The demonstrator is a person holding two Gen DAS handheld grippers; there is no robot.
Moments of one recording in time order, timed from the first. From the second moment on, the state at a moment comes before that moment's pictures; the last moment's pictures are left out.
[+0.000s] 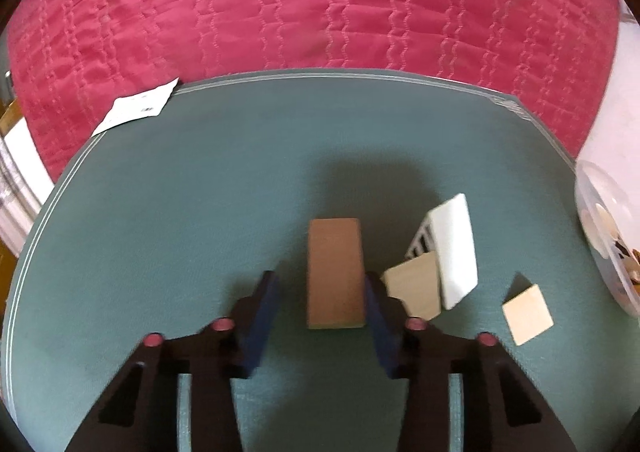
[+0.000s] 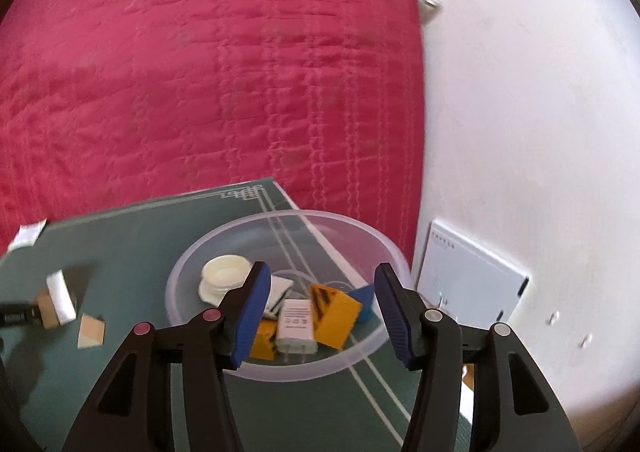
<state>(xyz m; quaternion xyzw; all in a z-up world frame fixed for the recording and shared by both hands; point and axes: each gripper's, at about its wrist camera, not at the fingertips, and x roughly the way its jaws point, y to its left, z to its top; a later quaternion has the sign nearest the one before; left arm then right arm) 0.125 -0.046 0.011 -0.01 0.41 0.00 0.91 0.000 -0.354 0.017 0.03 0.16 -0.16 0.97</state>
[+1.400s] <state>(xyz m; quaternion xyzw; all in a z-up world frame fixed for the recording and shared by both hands) 0.116 0.008 0.013 -0.10 0.40 0.03 0.91 0.132 -0.207 -0.026 -0.05 0.37 0.02 0.93</state>
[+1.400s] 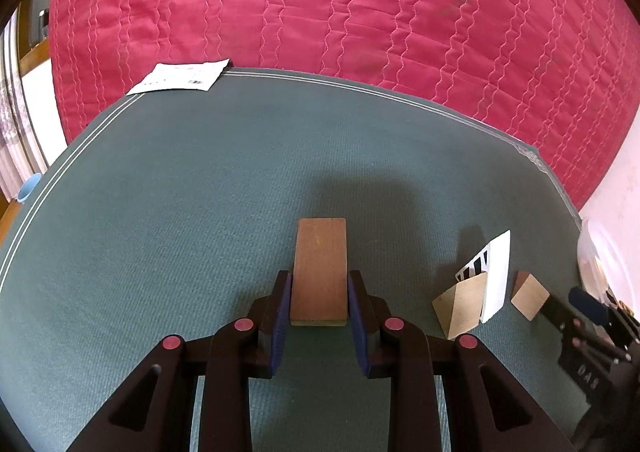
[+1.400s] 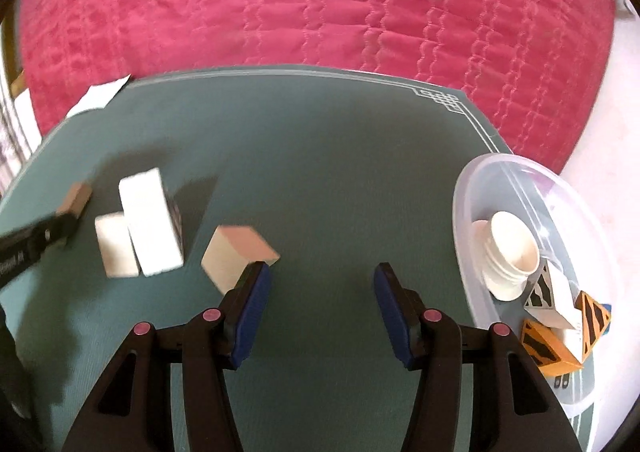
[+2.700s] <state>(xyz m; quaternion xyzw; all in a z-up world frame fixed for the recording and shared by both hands) 0.116 0.012 0.013 -0.11 0.40 0.03 0.91 0.150 -0.135 -0.003 0.02 0.36 0.19 0.91</state>
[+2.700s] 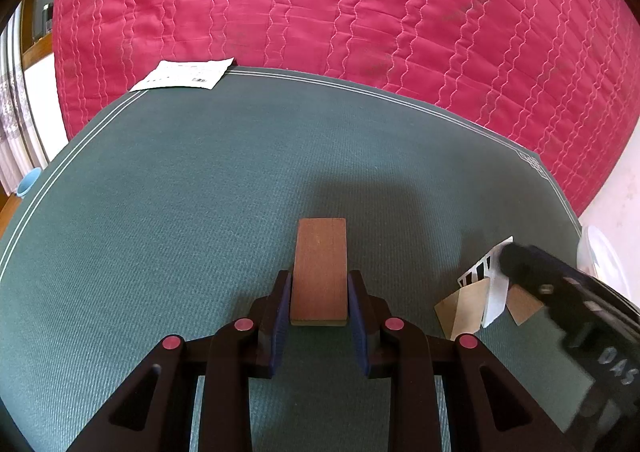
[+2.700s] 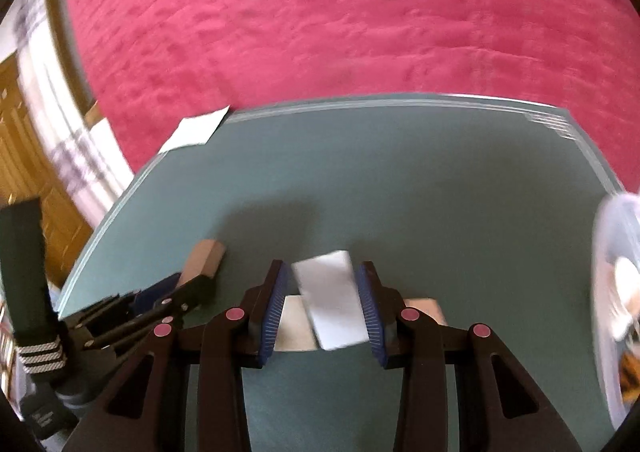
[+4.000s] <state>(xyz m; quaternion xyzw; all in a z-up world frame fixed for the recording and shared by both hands) 0.110 0.003 0.026 -0.11 0.38 -0.01 0.92 0.124 -0.196 0.035 0.06 0.32 0.15 0.93</state>
